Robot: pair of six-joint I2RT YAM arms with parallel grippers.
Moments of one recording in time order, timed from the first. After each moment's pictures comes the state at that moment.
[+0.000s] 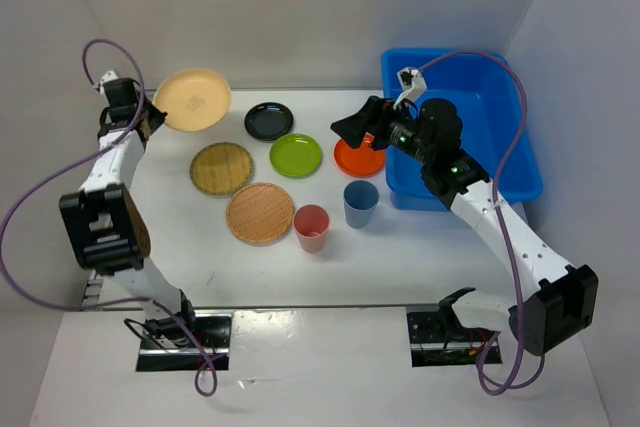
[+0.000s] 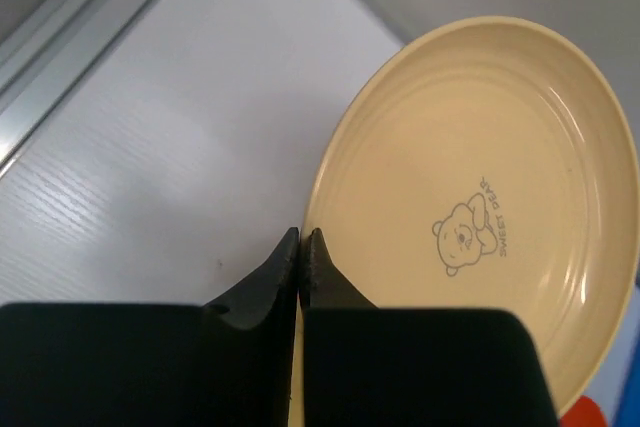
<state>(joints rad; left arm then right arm) 0.28 1.78 1.41 -0.19 -0.04 -0.58 0.43 1.21 1.13 0.00 -0.33 0.55</state>
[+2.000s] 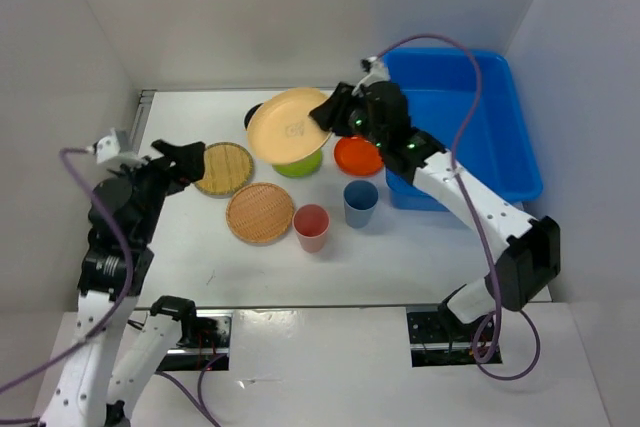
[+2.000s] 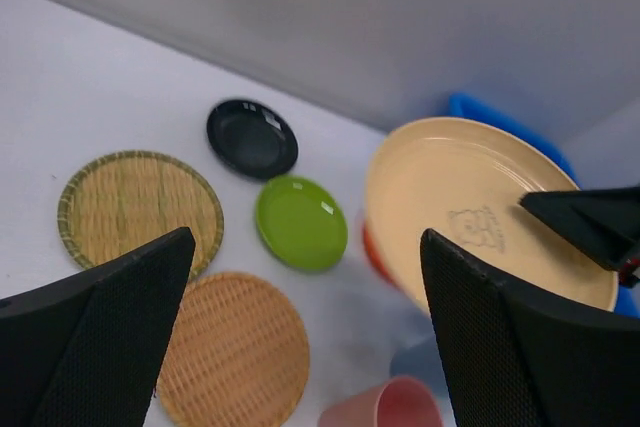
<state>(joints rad) -0.13 0.67 0.92 -0.31 -0.04 -0.53 0.64 1.52 1.37 -0.09 -0.06 0.64</state>
